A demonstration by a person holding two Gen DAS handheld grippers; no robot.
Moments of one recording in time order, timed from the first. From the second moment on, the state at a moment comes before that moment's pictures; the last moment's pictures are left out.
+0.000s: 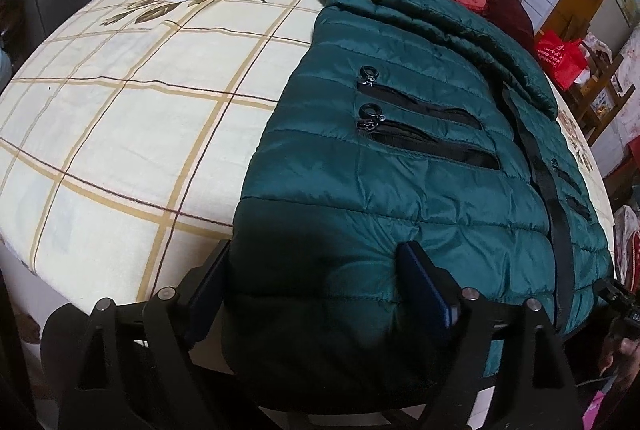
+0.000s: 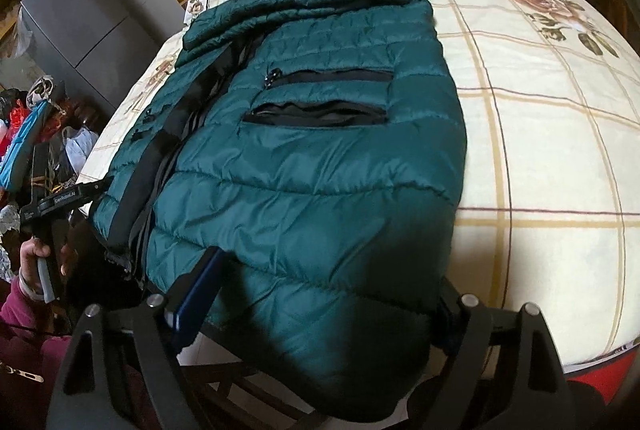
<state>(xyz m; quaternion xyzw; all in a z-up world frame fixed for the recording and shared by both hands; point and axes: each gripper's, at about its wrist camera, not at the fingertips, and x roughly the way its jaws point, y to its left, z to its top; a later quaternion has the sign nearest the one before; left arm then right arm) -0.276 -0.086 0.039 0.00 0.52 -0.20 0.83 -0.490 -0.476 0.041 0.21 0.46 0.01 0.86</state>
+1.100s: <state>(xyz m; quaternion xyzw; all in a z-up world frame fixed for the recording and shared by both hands) -0.110 -0.158 0.182 -0.11 0.37 -0.25 0.89 -0.340 -0.581 0.175 0.25 0.28 -0.01 0.93</state>
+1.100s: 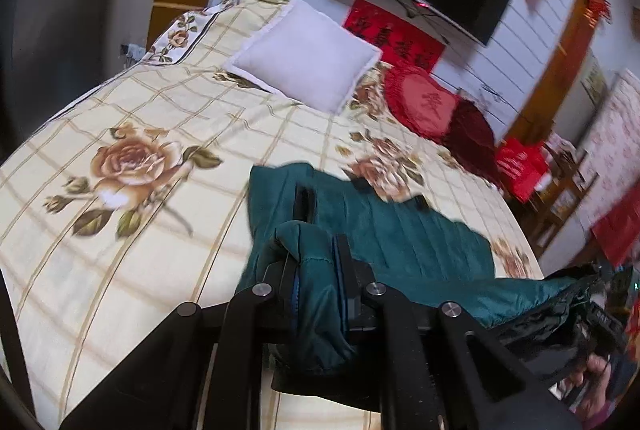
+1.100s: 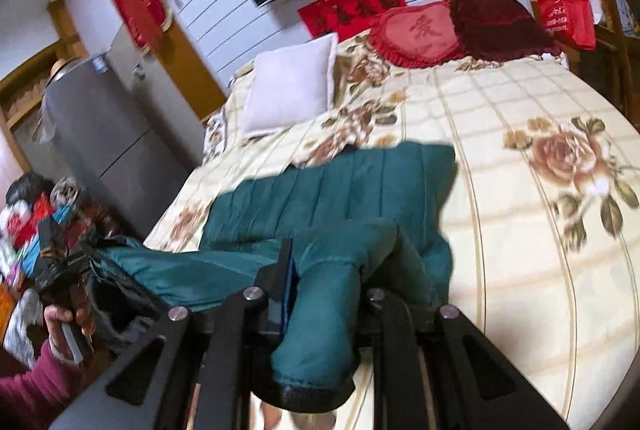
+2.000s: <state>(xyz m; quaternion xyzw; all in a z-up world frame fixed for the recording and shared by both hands) -0.034 -0.202 0.182 -0.13 0.34 -0.24 0.90 -0.167 -0.650 0.105 0.30 0.31 -0.11 0.90</state>
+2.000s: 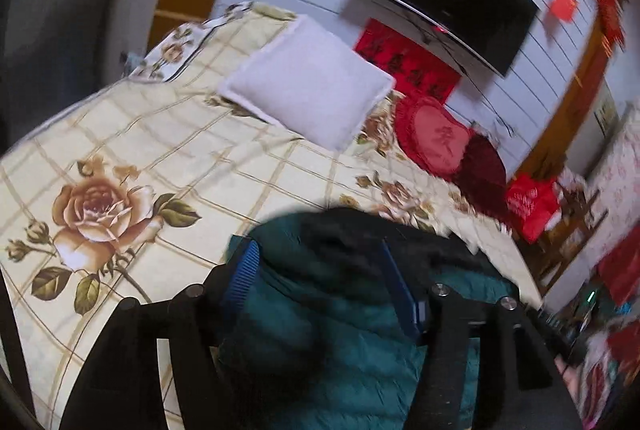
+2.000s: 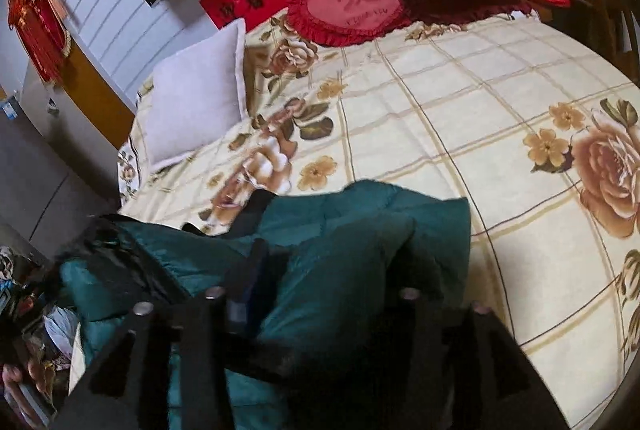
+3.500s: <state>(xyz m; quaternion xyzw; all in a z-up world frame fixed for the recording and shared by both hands) 0.040 -0.297 0.084 0.04 0.44 -0.14 0.89 -0.084 -0.613 0.081 0.08 0.43 -0.18 0.88</state>
